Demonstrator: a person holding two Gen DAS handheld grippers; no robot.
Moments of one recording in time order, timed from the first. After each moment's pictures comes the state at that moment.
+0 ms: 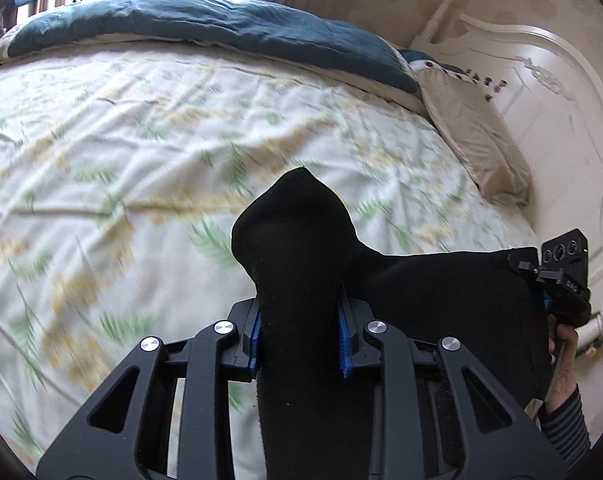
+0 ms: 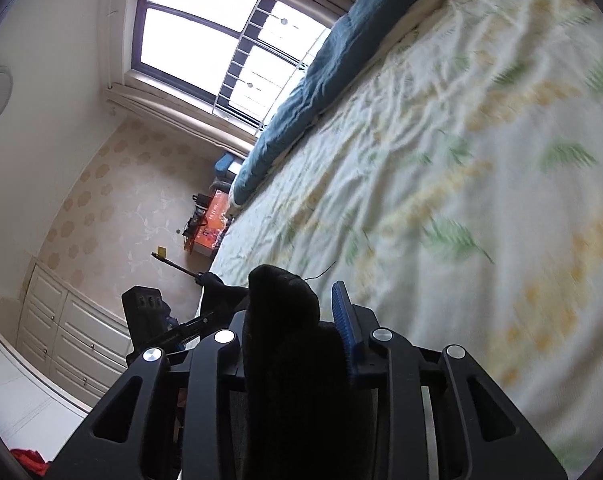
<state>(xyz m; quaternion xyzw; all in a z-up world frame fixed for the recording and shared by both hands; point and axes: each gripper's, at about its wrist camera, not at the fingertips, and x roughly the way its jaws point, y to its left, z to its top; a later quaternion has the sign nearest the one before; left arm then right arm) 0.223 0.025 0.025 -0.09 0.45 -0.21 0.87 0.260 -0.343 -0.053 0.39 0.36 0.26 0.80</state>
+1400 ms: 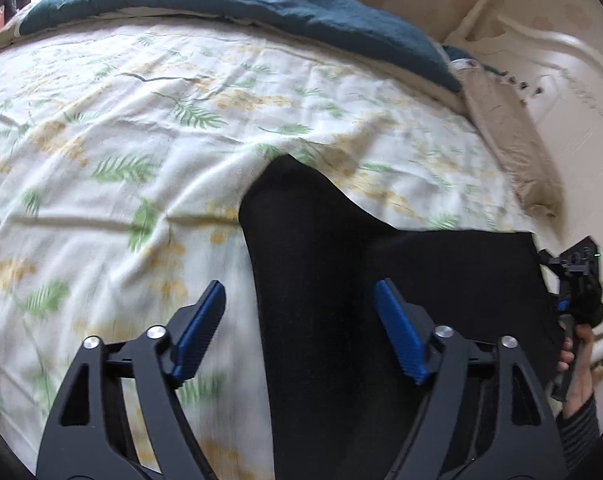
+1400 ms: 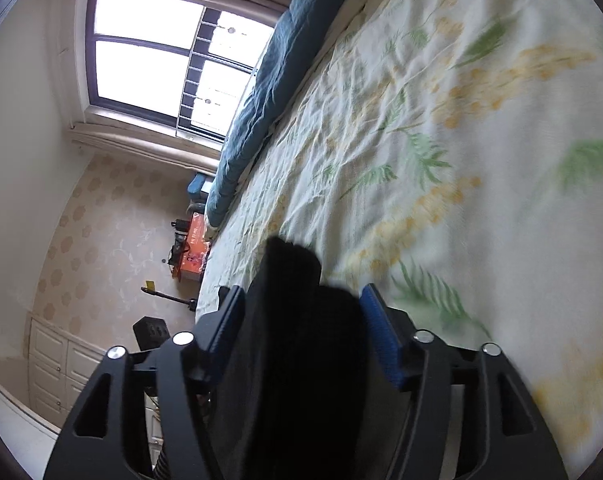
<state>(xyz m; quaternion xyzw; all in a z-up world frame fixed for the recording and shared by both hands) 0.258 0.062 -0.010 -0.10 0.47 -0.19 0.85 0.278 -0.361 -0.081 0.45 0.40 0.20 0.78</state>
